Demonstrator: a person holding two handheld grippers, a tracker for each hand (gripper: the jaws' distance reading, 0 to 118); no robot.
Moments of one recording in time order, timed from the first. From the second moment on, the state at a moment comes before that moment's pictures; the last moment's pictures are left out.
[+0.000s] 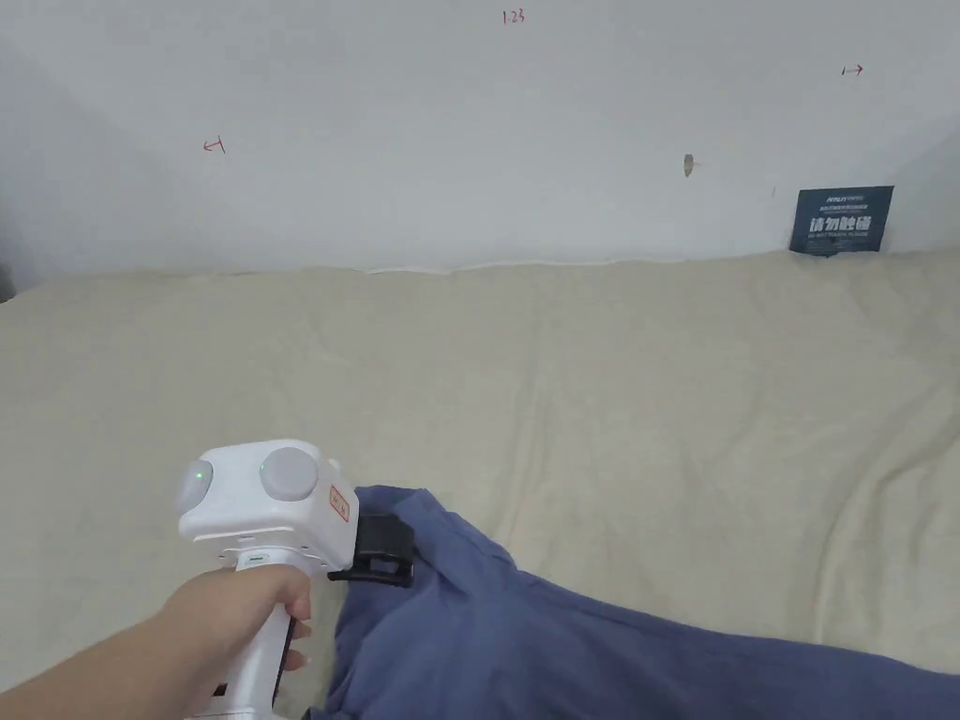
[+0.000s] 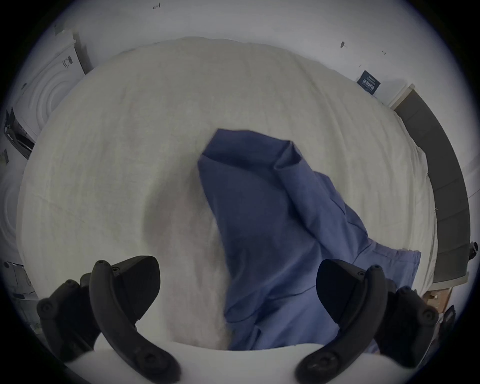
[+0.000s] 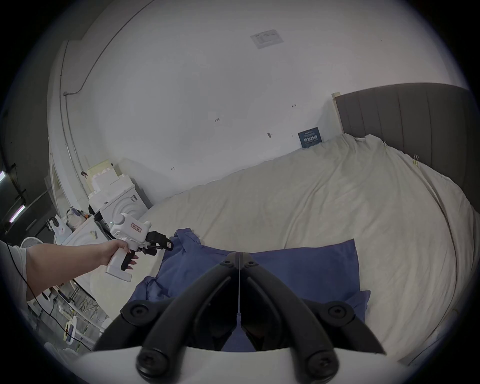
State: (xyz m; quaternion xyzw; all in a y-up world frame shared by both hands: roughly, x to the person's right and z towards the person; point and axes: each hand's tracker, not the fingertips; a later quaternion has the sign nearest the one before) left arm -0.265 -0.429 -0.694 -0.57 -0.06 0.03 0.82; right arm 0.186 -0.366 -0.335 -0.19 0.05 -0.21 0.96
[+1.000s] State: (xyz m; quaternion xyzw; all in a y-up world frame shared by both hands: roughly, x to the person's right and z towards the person) left arm -0.271 -0.390 -0.675 -0.56 -0.10 0.05 0.82; right arm 0.285 -0.338 -0.426 -0.37 -0.01 -0.24 0.90
